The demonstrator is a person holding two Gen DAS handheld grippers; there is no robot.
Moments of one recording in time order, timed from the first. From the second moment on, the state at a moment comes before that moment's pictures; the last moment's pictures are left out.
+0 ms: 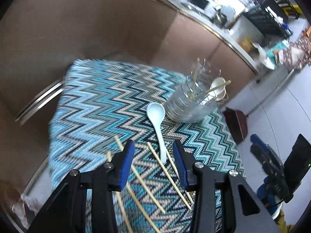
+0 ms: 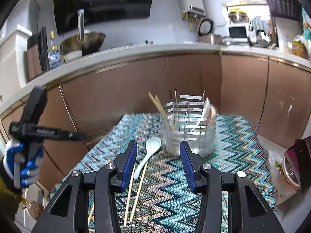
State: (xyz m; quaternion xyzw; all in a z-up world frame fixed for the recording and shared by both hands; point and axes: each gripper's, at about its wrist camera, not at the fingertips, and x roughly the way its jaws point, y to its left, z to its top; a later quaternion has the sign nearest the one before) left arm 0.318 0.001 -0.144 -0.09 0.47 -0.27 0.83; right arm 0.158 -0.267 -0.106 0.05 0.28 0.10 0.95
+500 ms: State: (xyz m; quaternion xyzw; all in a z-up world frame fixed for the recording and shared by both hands) left arm 0.436 -0.059 -0.217 -0.07 0.54 -0.35 0.76; right arm 0.228 -0.240 -0.186 0.00 0.43 0.15 0.89
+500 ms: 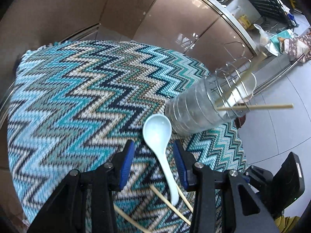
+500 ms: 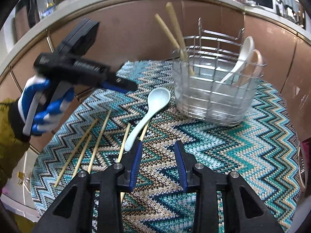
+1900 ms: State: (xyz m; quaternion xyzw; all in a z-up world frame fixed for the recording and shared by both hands) left arm 0.474 -0.057 -0.243 -0.15 0.55 -0.33 0.75; right arm 0.282 -0.178 -0.230 -0.04 0.50 0.20 0.84
